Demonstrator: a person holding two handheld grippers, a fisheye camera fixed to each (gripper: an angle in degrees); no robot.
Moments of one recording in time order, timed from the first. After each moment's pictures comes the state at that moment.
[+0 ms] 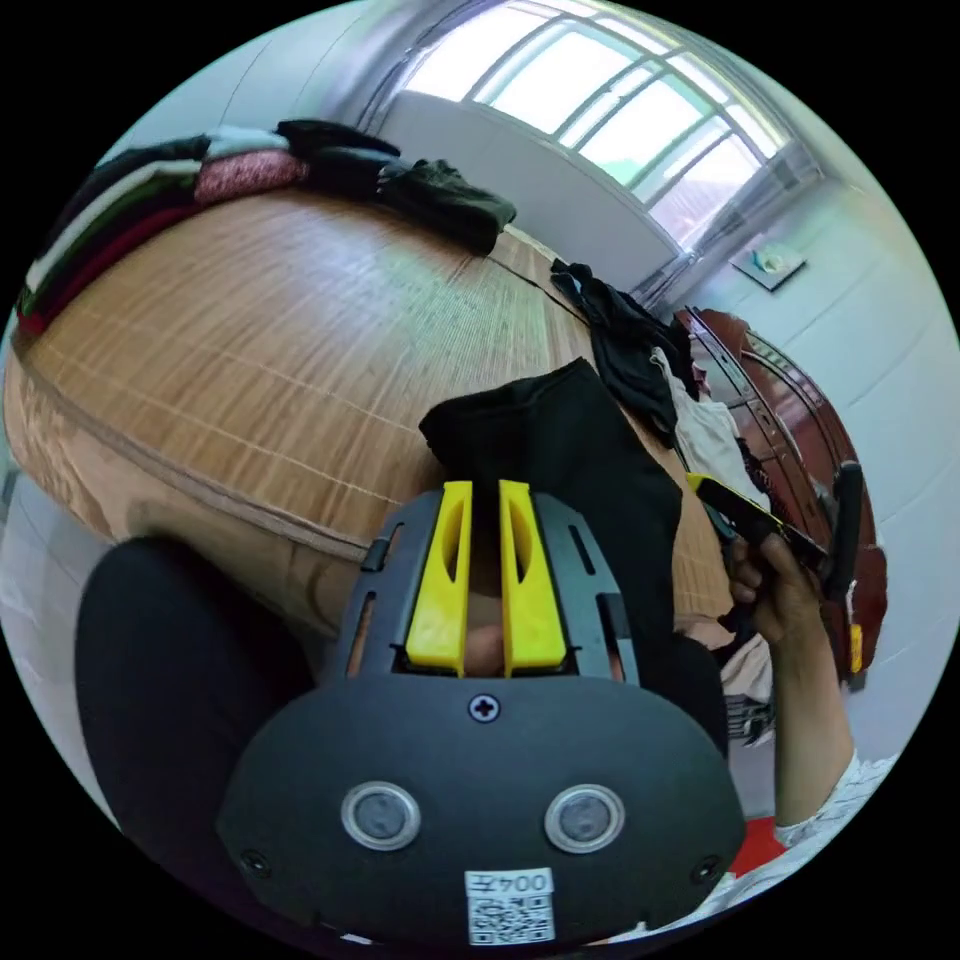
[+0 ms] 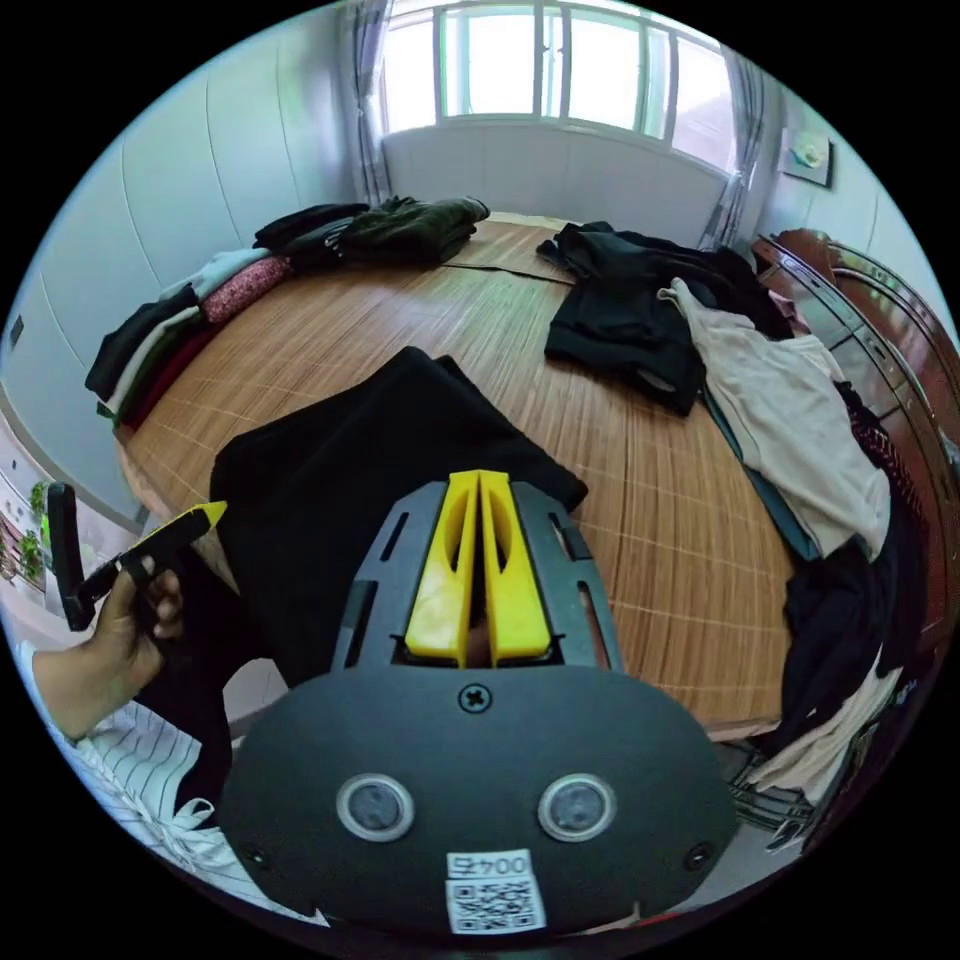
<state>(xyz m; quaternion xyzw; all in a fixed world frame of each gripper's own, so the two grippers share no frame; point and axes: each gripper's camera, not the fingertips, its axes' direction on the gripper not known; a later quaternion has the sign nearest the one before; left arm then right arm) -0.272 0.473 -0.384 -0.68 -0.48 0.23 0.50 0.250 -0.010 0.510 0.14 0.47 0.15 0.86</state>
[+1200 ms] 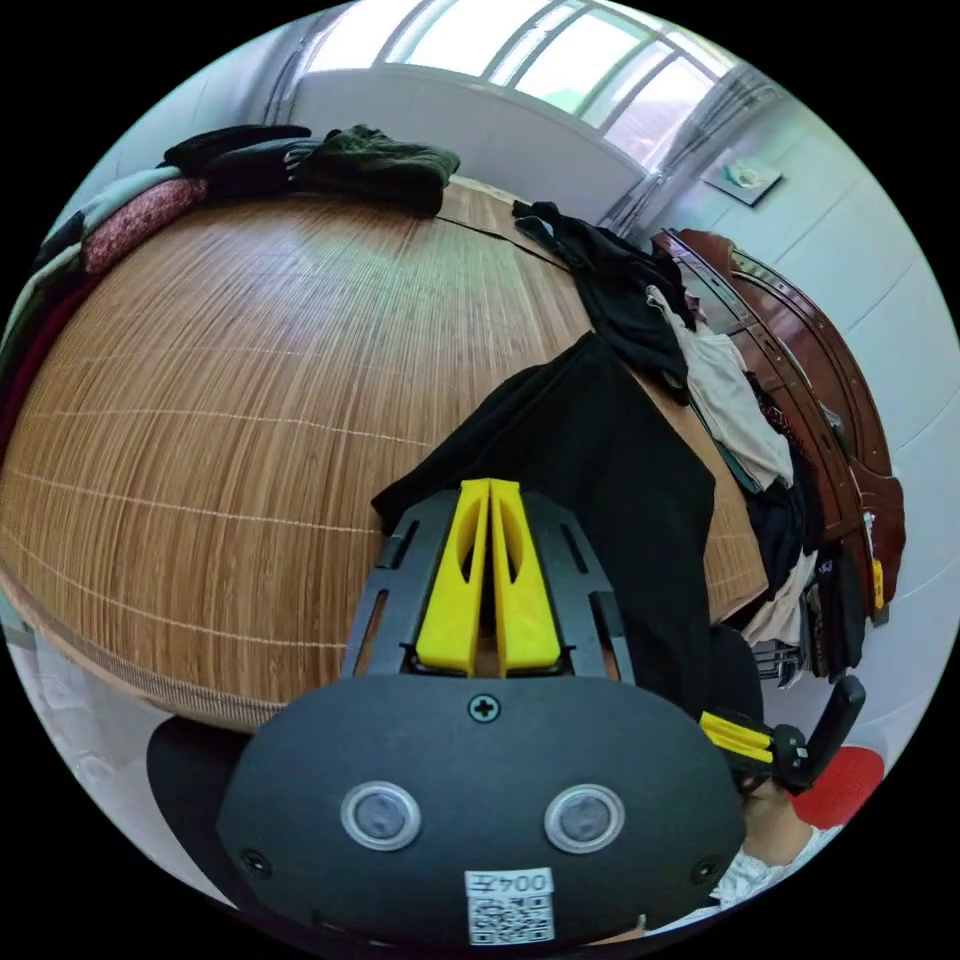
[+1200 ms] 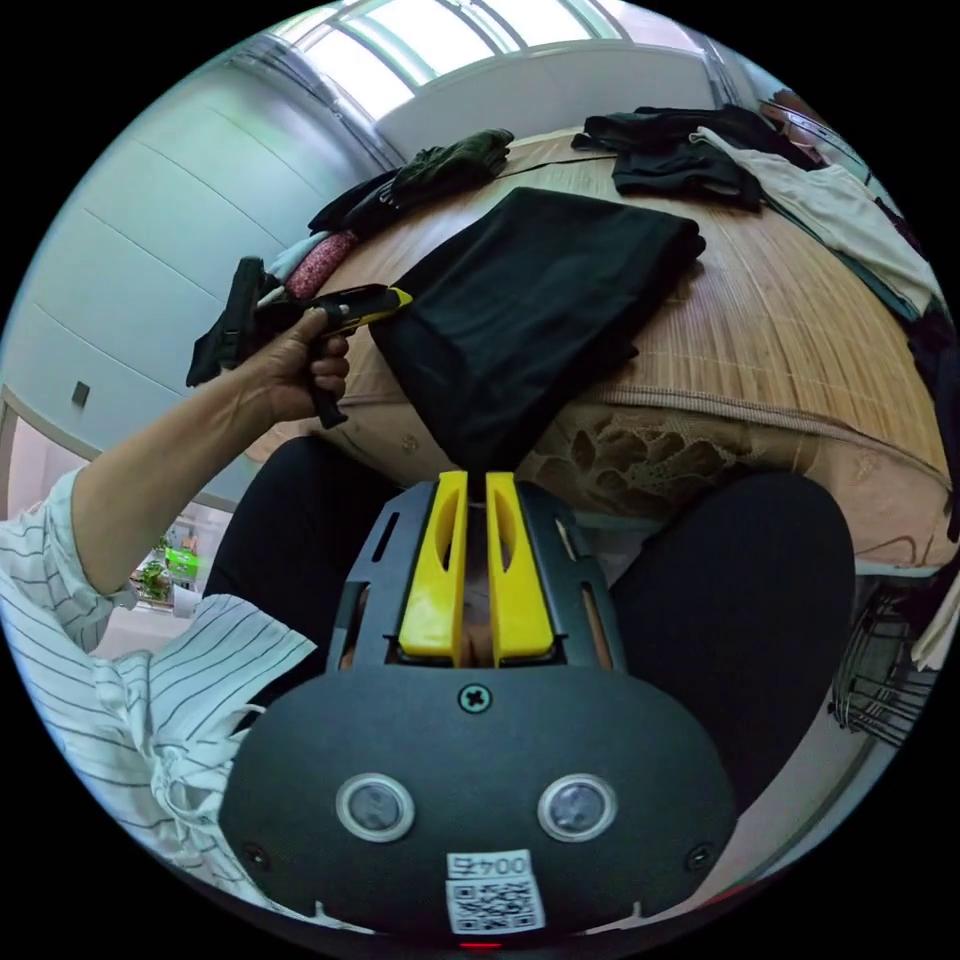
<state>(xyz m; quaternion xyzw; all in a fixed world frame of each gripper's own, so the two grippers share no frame) -0.380 0.462 -0.255 -0.76 -0.43 0.25 0.41 0.232 0.170 0.573 0.15 0.27 0.23 0.92</state>
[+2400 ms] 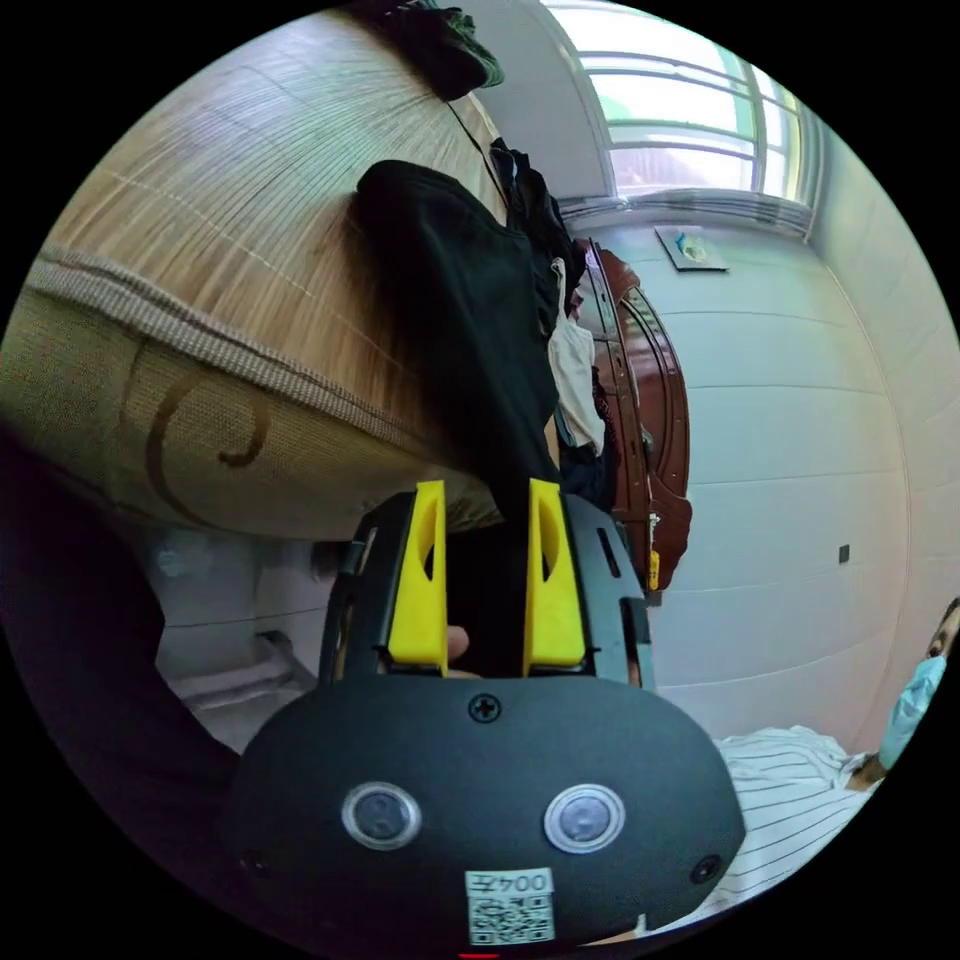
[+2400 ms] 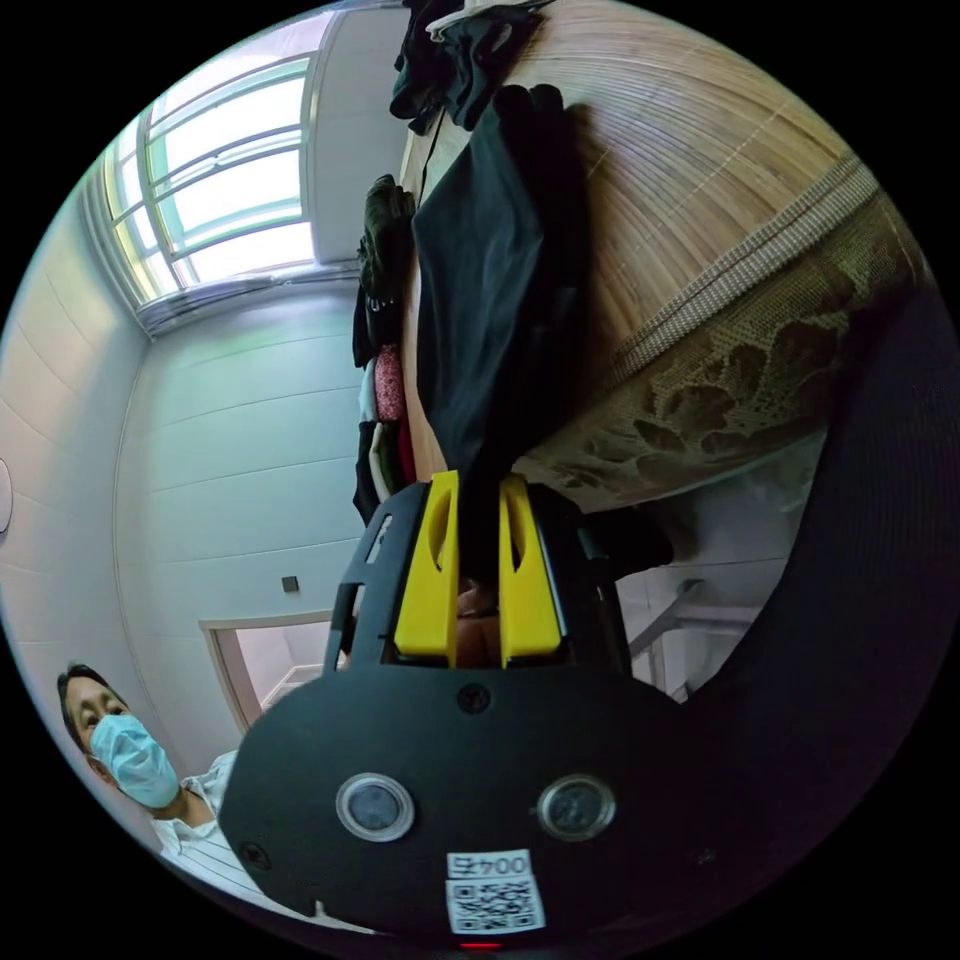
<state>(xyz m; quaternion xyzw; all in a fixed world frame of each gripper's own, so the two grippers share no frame) -0.380 0.290 -0.205 -0.77 -0.39 -0.11 0.49 0.349 0.199 0.521 0.29 -0.10 0.41 0.86</state>
